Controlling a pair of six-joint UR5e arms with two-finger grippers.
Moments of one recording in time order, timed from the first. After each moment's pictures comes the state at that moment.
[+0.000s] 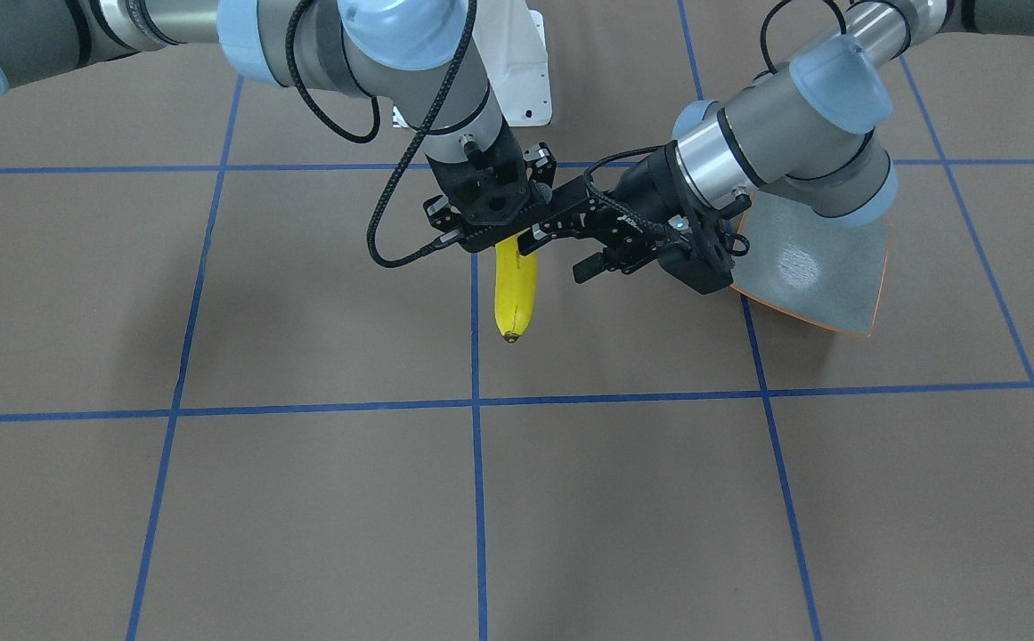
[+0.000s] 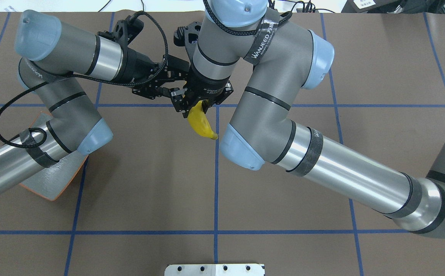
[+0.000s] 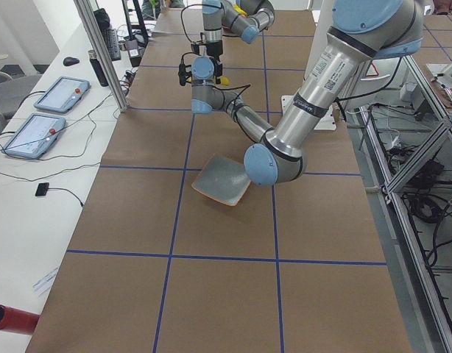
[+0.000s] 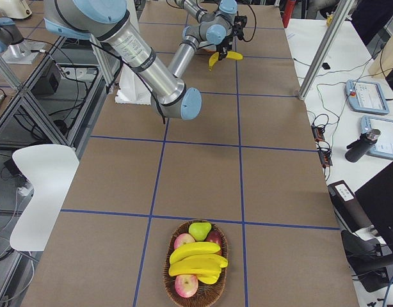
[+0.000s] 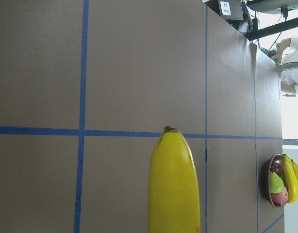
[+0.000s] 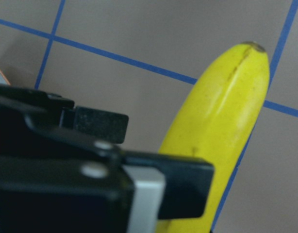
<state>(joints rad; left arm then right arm) -0.79 -2.19 -1.52 -2.61 -2.24 -1.60 0.65 -0.62 1.58 -1.60 2.18 0.86</state>
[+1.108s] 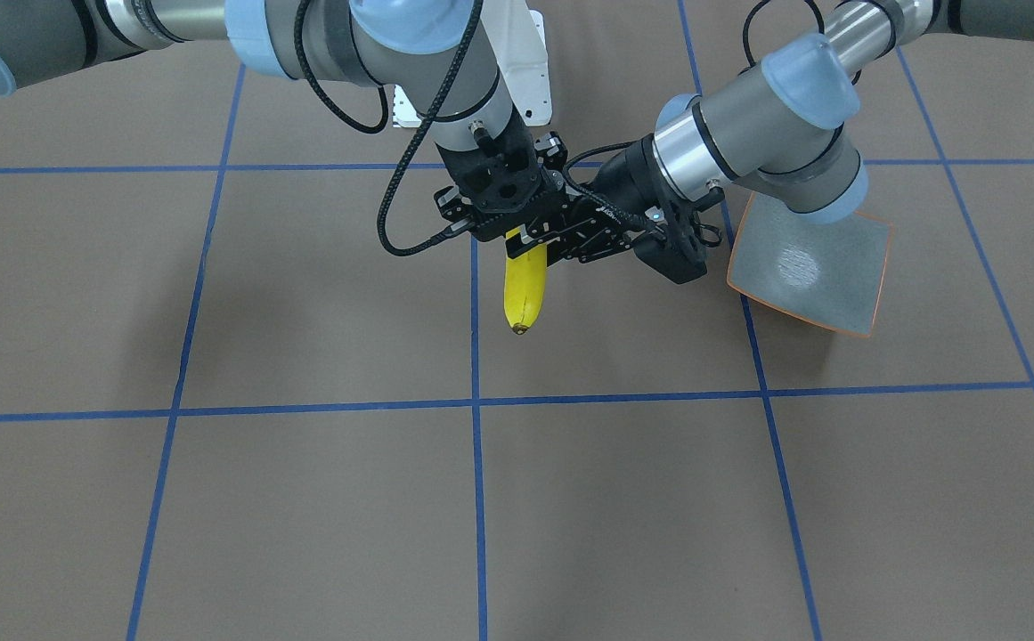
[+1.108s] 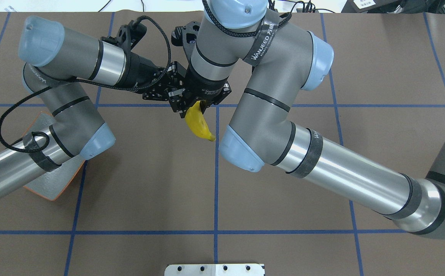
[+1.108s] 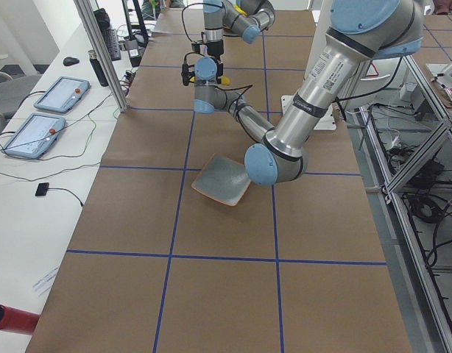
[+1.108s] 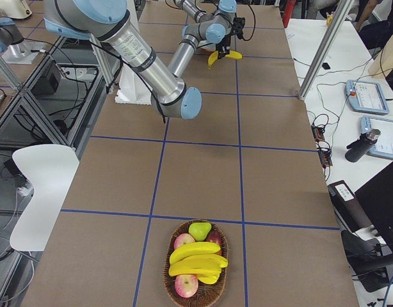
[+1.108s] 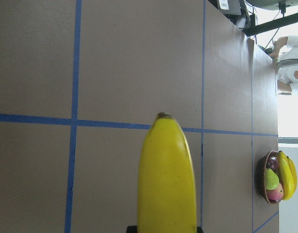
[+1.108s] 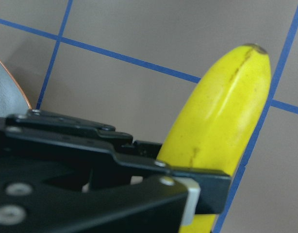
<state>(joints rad) -0.78 -2.19 -1.53 -2.63 -2.24 -1.64 0.65 -0.62 1.59 -1.57 2.17 0.87</state>
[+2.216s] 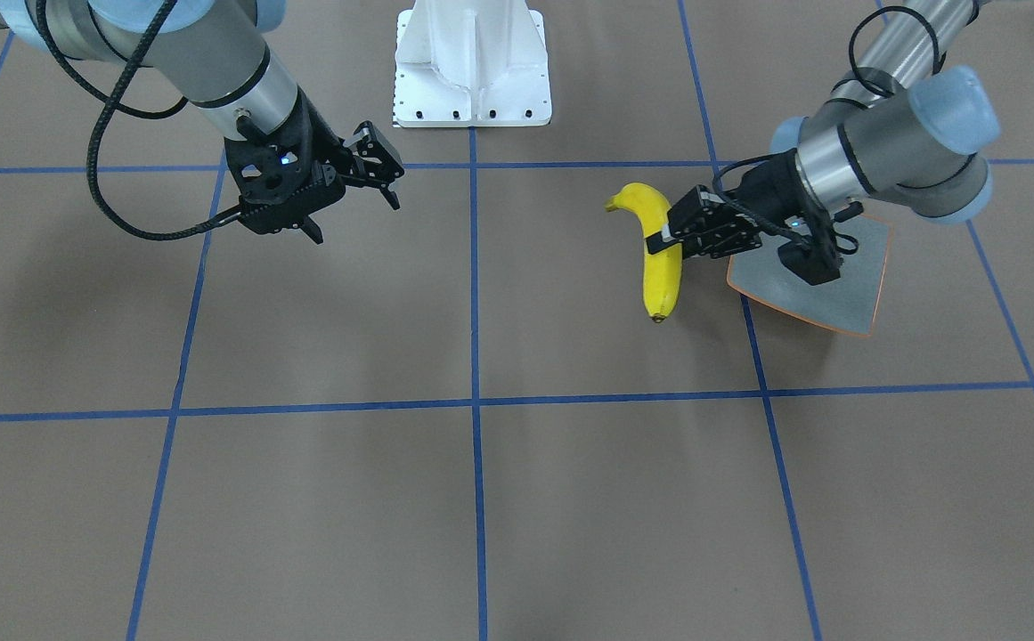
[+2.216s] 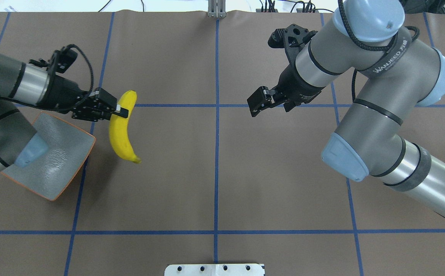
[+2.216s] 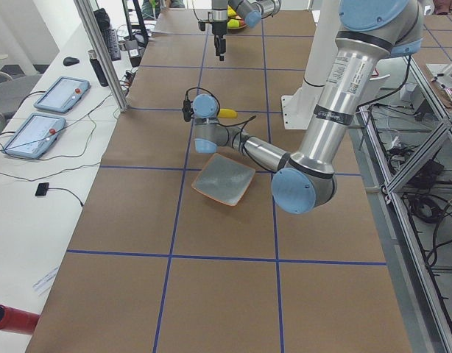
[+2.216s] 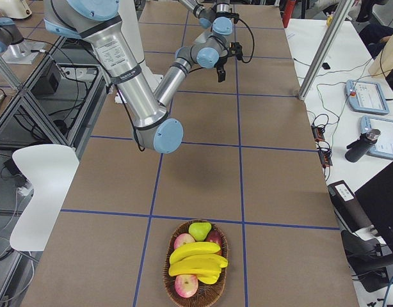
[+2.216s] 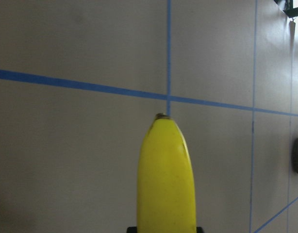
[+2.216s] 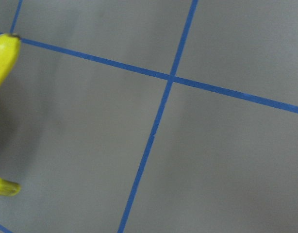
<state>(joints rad) -0.91 -1.87 -1.54 -2.79 -2.47 -1.51 0.77 -1.00 1.90 -1.56 2.20 0.87</state>
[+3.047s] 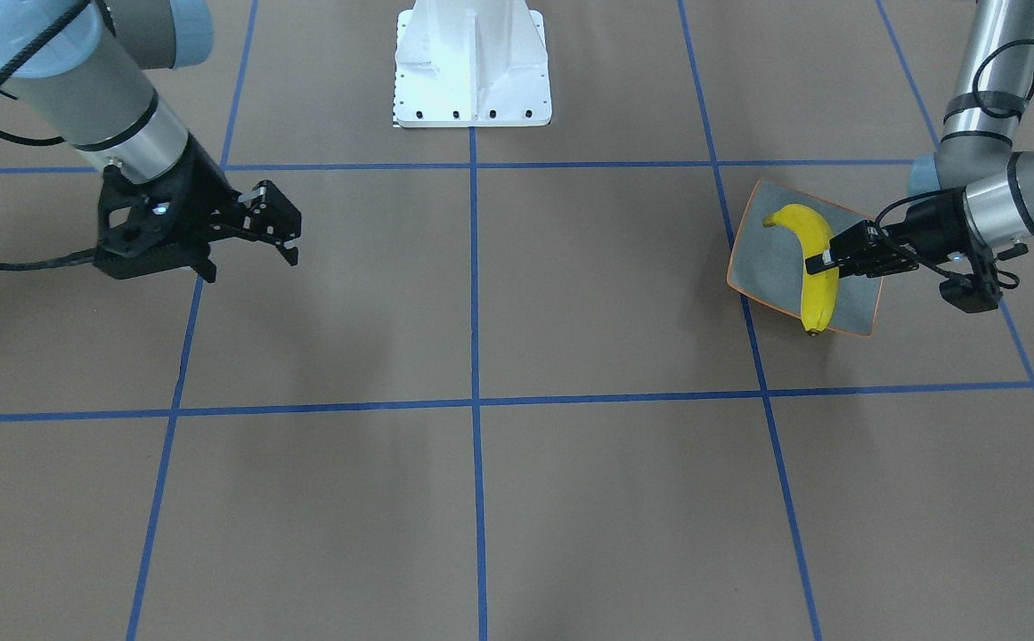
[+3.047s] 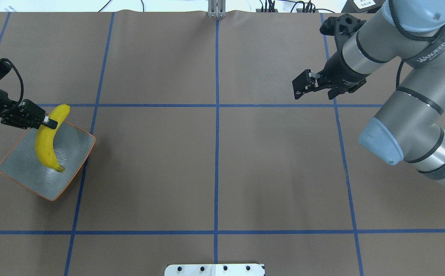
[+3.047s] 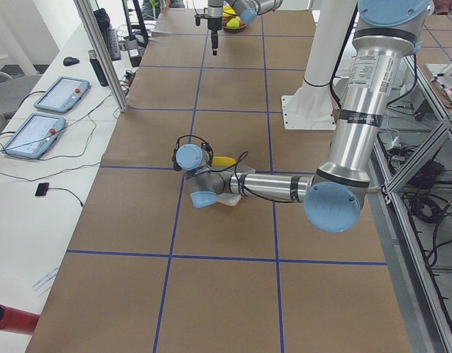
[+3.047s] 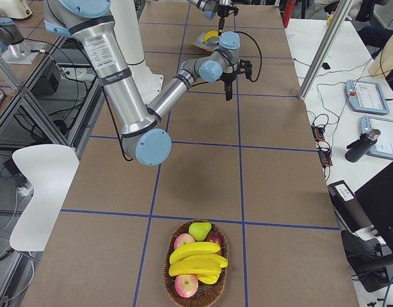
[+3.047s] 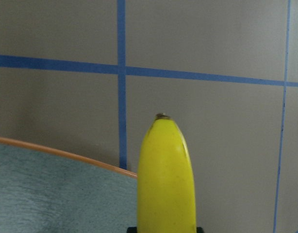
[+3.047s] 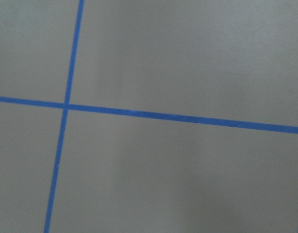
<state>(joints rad) -1.07 -1.75 -1.33 -2.81 -2.71 -1.25 0.90 -1.13 1.91 -1.56 2.18 0.92</state>
